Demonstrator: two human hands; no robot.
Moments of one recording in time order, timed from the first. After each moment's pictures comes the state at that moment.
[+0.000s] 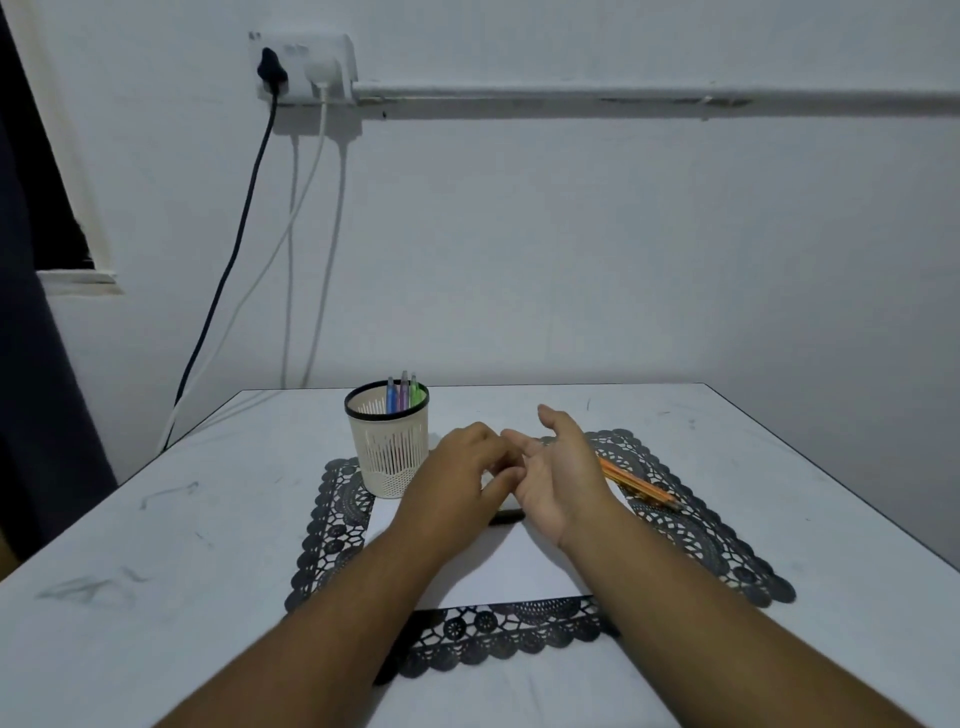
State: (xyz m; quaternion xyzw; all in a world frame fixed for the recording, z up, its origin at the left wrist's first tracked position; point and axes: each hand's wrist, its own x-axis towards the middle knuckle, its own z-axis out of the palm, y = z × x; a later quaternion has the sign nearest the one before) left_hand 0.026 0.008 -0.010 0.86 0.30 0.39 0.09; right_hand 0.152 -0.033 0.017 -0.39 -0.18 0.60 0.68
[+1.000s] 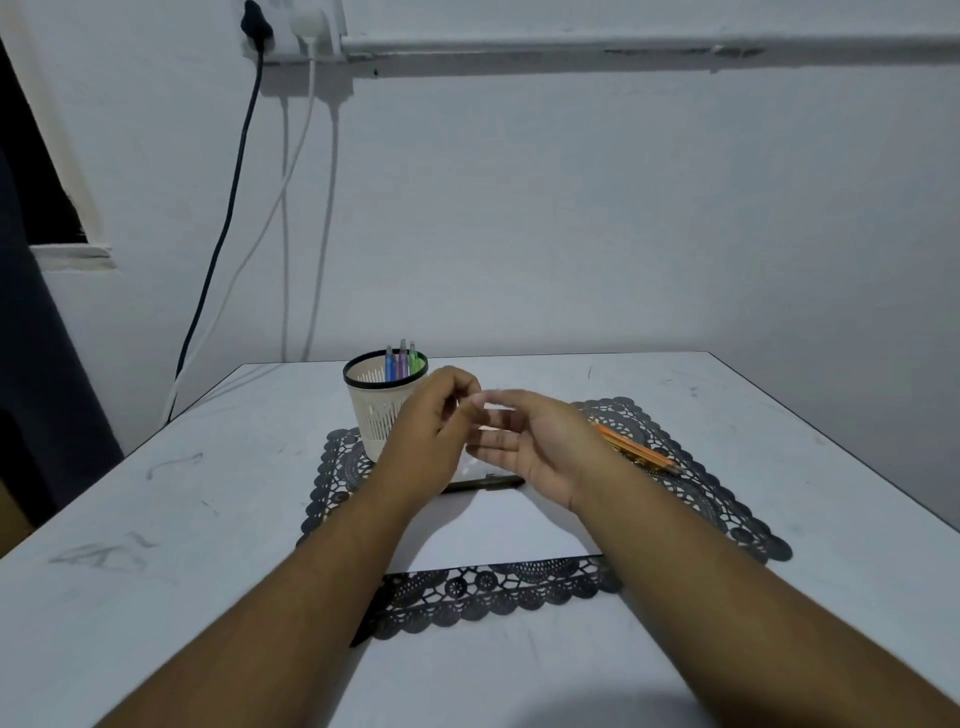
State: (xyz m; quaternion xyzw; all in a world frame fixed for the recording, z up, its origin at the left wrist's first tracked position) left_hand 0.009 0.011 0.000 0.77 0.28 0.51 0.26; right_hand 0.155 -0.039 0.023 -0.40 -0.36 0.61 0.58
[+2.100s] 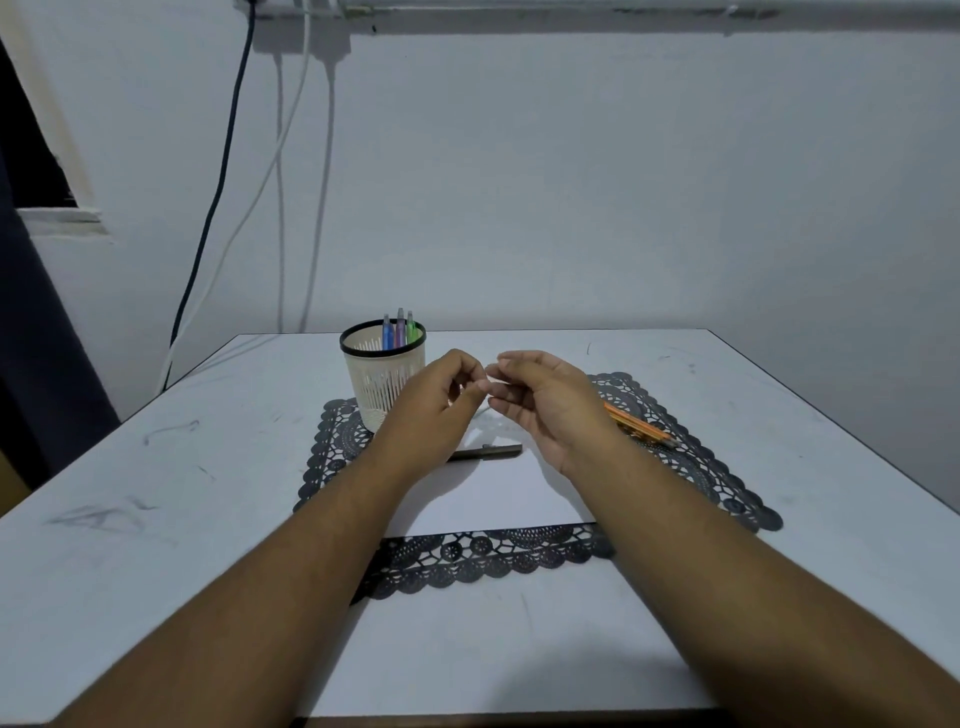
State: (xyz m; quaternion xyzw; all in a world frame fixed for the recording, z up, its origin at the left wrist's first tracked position) left_hand 0.009 0.013 -0.007 0.80 0.32 0.45 0.25; right_hand 0.165 -0.031 0.011 -0.40 -0.36 0.52 0.66
